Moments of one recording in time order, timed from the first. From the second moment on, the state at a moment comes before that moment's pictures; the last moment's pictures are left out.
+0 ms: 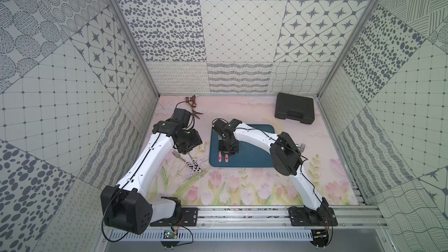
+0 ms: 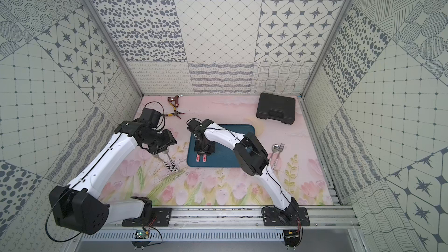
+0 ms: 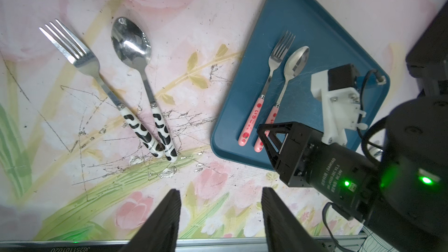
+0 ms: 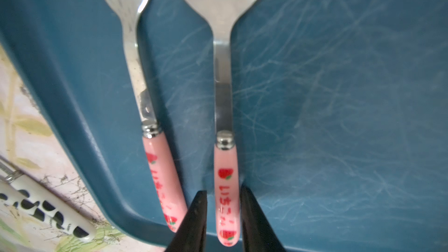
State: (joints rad) left arm -0.16 1.30 1.20 -1.11 0.19 -0.67; right arm 0.90 2.33 1.99 -1.10 -0.09 0.88
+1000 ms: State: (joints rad) left arm -0.19 1.33 1.18 -1.07 0.22 -0.67; right arm 0.39 1.50 0.99 -1.04 0.14 0.93
